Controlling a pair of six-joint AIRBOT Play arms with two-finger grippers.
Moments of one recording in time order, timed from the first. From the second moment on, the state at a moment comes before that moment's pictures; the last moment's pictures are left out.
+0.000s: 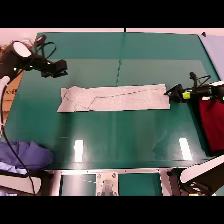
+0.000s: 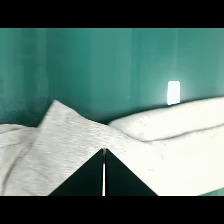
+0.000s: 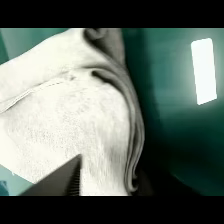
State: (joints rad) left arm -0.03 -1.60 1.56 1.11 -1.07 -1.54; right arm -0.47 -1.89 1.36 -0.74 1.27 1.06
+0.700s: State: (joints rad) left arm -0.47 -1.91 1.56 0.72 -0.80 -1.45; right arm -0.35 -1.56 1.56 -0.53 1.54 1.07
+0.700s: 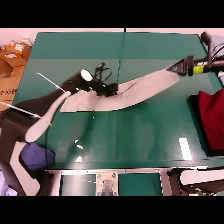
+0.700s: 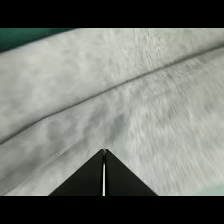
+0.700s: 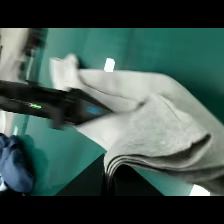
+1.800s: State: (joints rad) left arm -0.08 -1.87 2.11 0.85 -1.48 -1.46; right arm 0.24 -1.49 1.51 -0.49 1.18 1.21
